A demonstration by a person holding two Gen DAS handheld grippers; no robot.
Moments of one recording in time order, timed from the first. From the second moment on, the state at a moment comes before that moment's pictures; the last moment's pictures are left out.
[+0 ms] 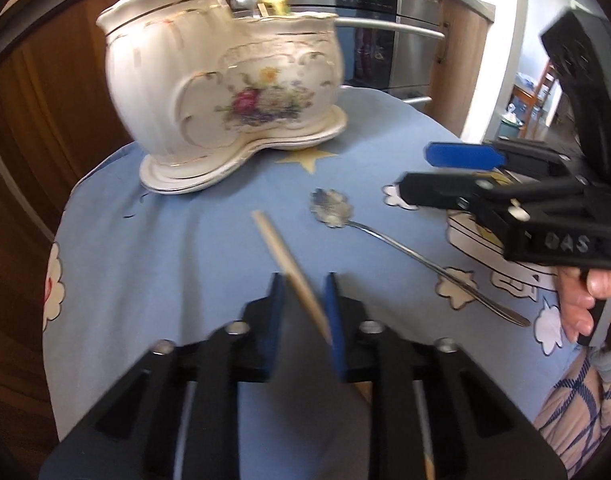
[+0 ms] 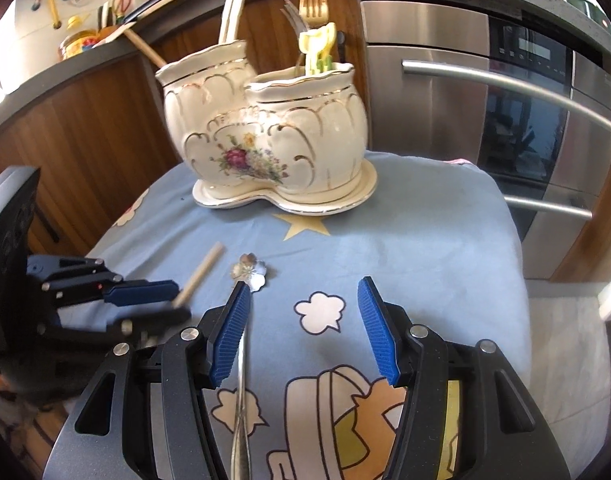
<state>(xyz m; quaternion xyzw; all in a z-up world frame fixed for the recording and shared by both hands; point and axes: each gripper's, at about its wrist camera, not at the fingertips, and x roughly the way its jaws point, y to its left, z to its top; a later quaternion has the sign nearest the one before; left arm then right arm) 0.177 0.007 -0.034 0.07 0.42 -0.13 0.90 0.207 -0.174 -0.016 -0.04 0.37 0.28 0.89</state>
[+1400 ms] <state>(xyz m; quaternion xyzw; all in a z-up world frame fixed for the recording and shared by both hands) 0.193 0.022 -0.023 0.12 0.52 -0.15 0.83 0.228 -0.099 -0.020 -0.25 0.55 0.34 0.72</state>
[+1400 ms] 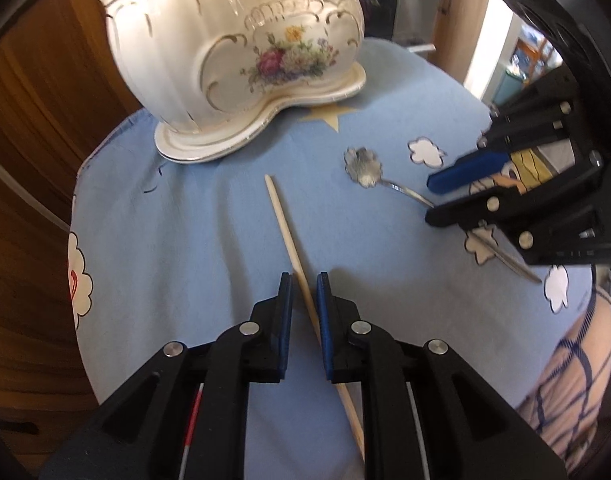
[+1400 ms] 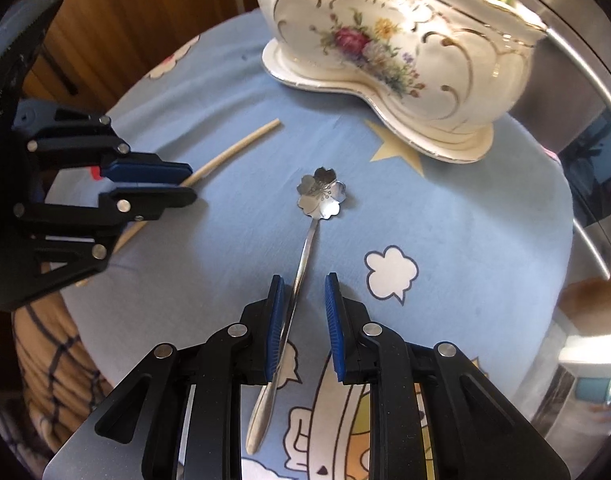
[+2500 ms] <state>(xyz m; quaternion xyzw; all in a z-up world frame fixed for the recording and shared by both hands) 0.194 0.056 0.008 0.09 0.48 -0.15 0.86 0.214 -0.098 0.002 -0.26 0.49 0.35 0.75</state>
